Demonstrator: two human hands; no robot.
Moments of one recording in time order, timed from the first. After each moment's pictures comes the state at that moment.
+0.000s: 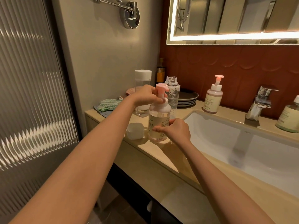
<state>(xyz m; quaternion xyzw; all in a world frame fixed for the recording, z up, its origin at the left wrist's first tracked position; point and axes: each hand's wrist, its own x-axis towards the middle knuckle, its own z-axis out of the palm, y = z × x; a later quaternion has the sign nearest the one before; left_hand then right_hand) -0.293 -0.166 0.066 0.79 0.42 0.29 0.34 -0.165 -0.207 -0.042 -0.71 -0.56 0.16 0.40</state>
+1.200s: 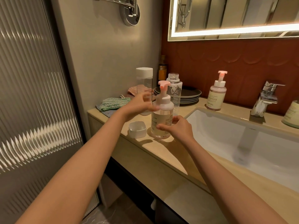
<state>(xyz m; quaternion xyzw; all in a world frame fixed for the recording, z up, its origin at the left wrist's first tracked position) -0.317 -0.178 0.033 0.71 0.45 0.33 0.42 -0.159 -0.210 -0.046 -0.68 -0.57 0.20 0.42</state>
